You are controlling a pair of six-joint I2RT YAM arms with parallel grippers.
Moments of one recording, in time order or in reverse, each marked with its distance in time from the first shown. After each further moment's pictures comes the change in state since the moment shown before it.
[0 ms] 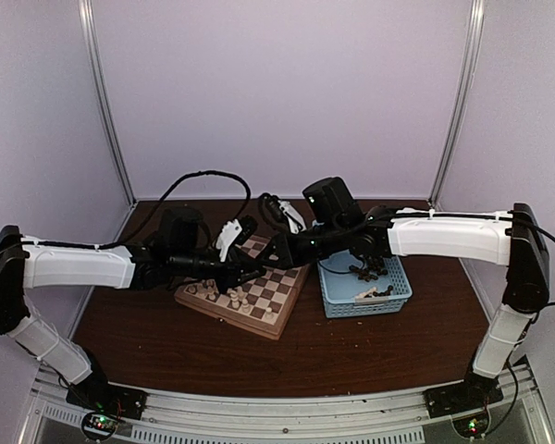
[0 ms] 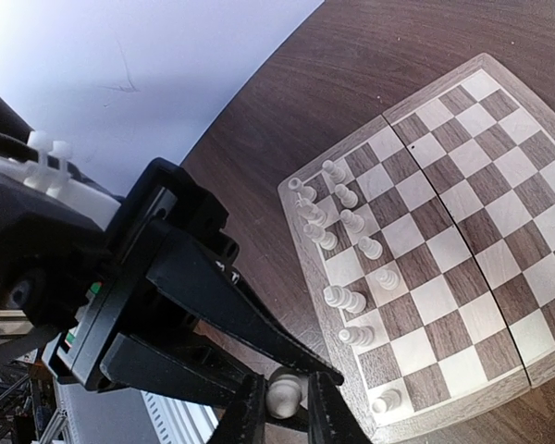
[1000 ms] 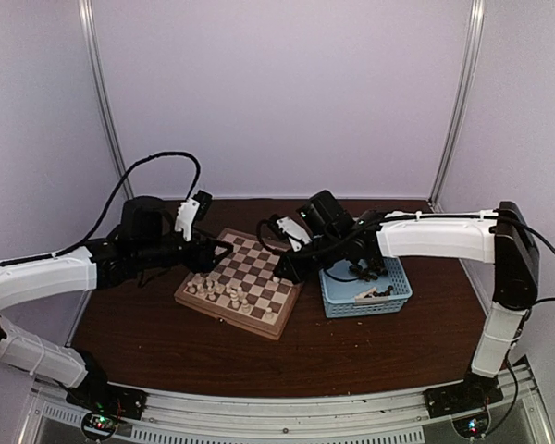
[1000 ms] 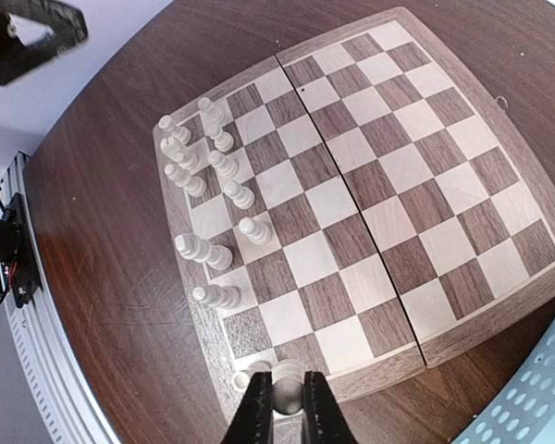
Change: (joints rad) left arm 0.085 -0.219 -0.053 -0.119 -0.271 -0.169; right arm -0.009 0.047 0.007 -0.166 0.192 -0.241
